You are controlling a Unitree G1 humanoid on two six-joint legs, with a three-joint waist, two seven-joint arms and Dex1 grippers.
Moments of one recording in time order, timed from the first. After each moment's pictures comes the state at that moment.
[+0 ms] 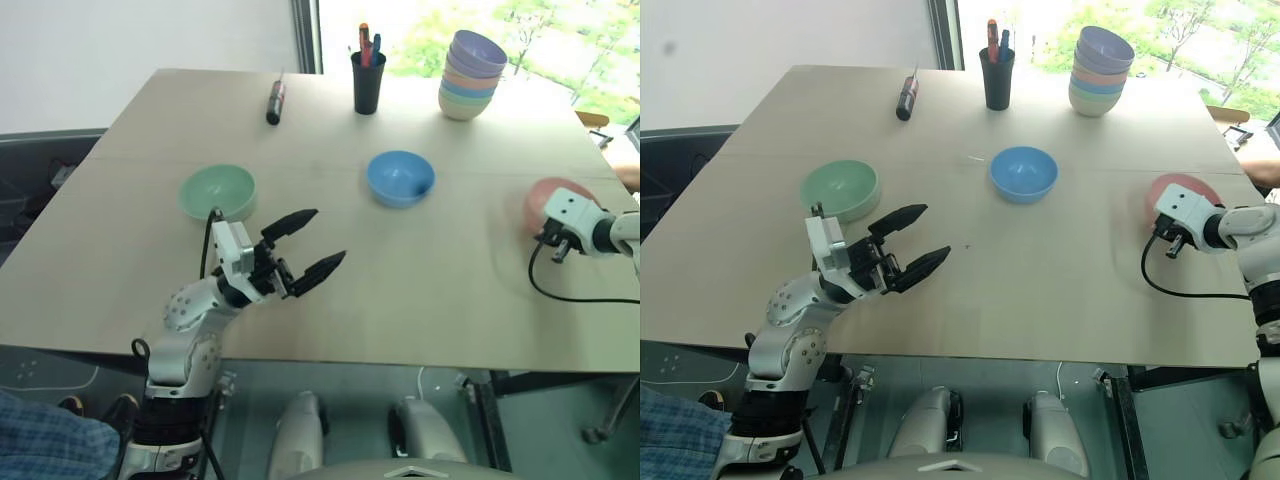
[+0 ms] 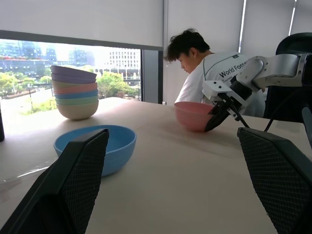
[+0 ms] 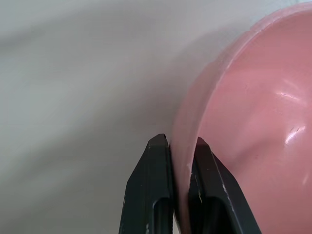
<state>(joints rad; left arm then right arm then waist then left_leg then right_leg) -0.15 0.39 0.07 -0.20 -0.56 0.03 -0.98 -0.67 -0.93 0.19 0.63 -0.19 0.09 1.00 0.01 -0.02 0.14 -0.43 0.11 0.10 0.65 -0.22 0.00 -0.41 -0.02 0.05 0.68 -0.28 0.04</state>
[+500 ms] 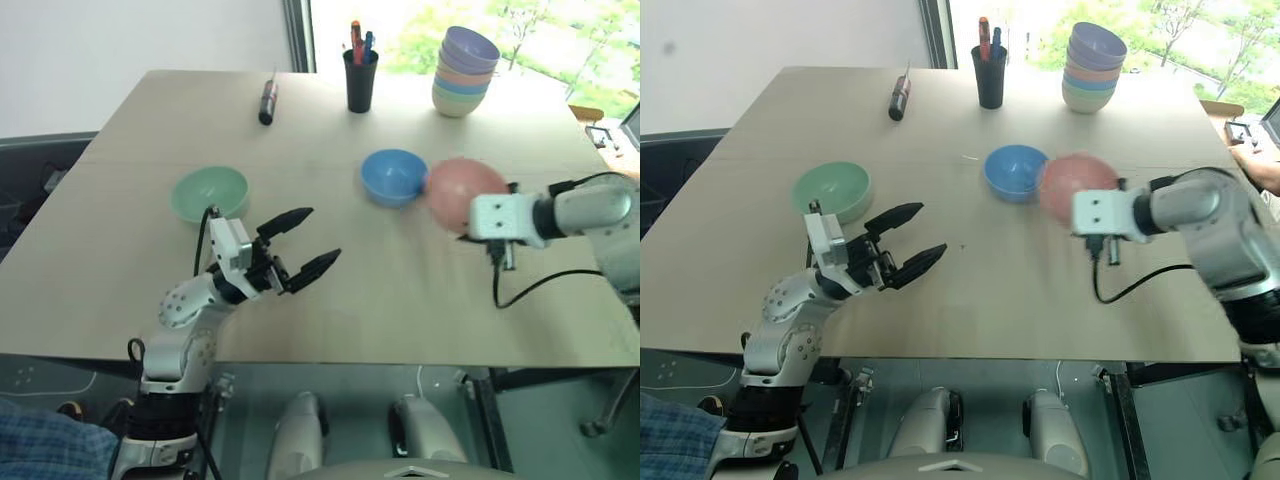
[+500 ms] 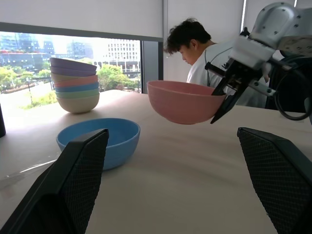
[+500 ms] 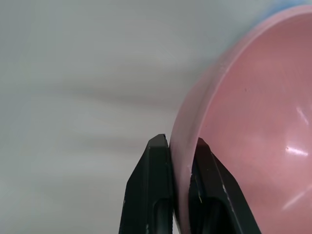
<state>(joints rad) -0.17 0.42 0.08 -0.16 -0.55 0.02 -0.98 -0.65 -0.88 0.32 -0.32 -0.09 0.39 1.30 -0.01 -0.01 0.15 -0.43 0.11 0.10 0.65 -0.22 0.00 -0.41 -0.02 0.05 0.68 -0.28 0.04</state>
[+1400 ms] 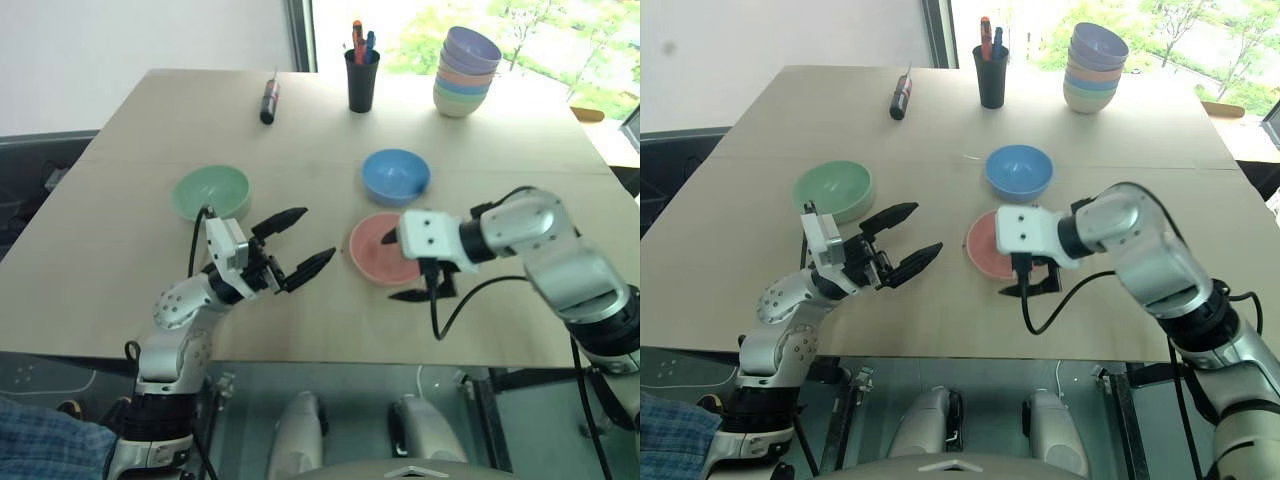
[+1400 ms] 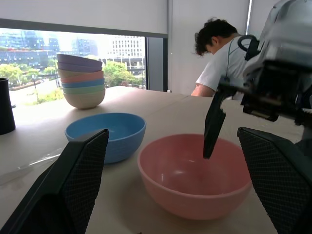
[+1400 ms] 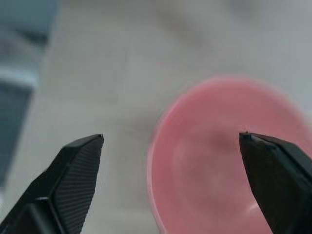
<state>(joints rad) -0.16 0.43 0.09 -0.16 -0.54 0.02 -0.94 -0.74 -0.67 0.33 -0.43 0.02 0.74 1.30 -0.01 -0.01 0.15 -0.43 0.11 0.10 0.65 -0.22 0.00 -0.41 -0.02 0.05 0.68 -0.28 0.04</state>
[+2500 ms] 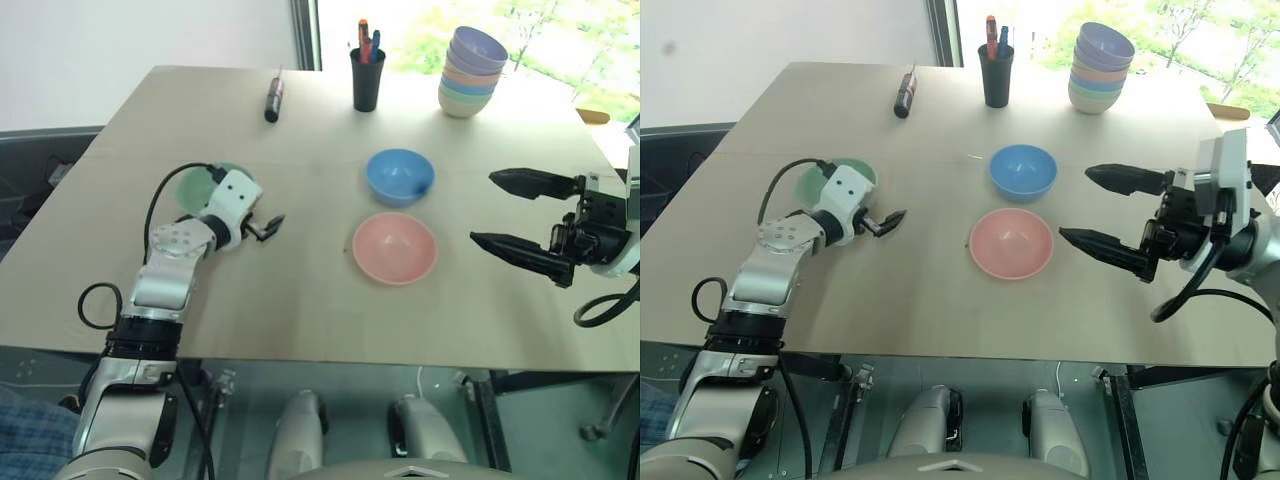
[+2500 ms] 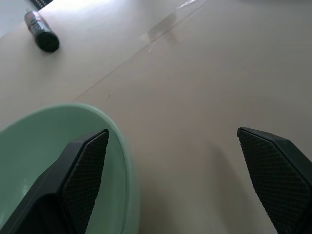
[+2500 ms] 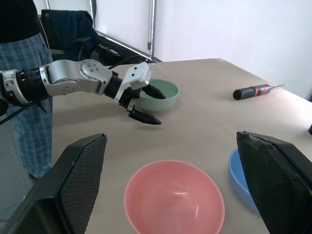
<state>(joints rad) -0.51 0.63 -0.02 0.15 0.02 0.36 -0.59 -0.33 -0.77 -0.45 -0.58 0.82 0.80 1.00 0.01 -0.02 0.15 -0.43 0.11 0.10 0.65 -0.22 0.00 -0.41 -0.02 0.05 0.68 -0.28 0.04</state>
